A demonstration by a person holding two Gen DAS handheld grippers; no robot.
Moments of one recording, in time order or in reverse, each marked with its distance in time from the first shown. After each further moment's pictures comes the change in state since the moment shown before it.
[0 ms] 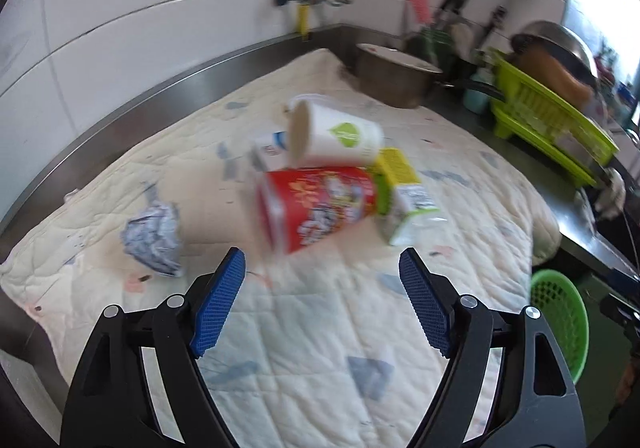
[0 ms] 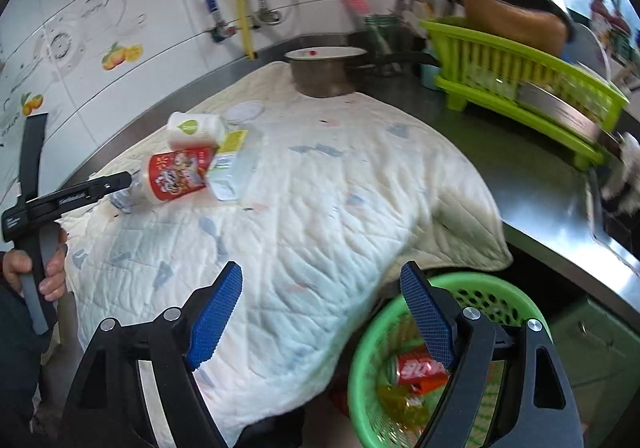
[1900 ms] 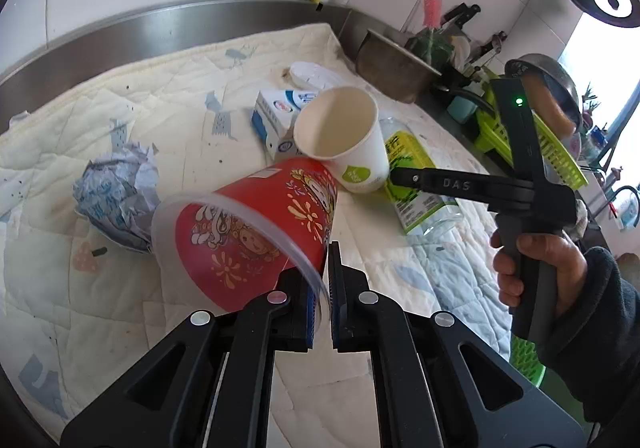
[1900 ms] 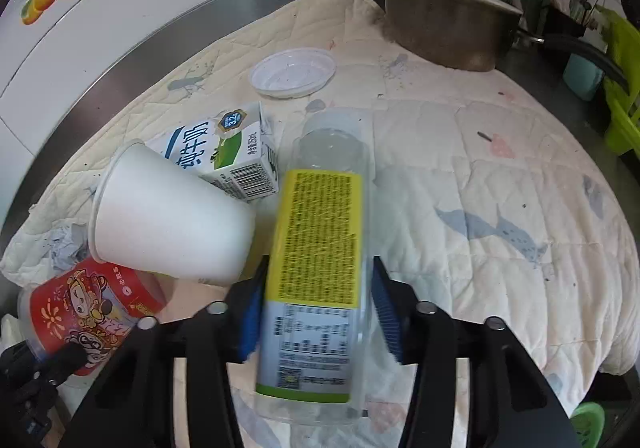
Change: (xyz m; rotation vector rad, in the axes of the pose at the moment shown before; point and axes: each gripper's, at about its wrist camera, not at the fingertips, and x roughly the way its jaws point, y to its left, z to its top) left arm 0.052 0.051 -0.024 -0.132 0.049 -0.243; right arm 0.249 0.108 0.126 -0.057 0.250 0.057
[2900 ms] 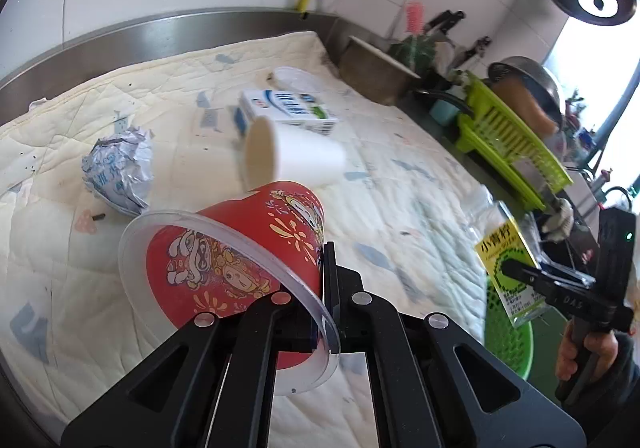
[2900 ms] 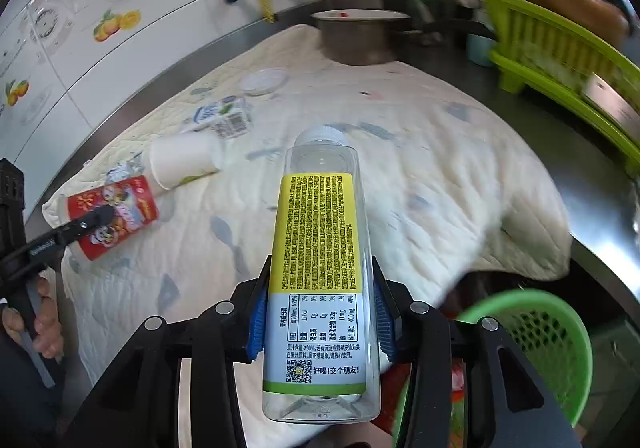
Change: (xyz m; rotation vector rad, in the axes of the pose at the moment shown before) left arm -0.037 -0.034 -0.024 0.004 -0.043 -0.045; right arm -0.156 -0.070 -0.153 0.065 -0.135 -0.012
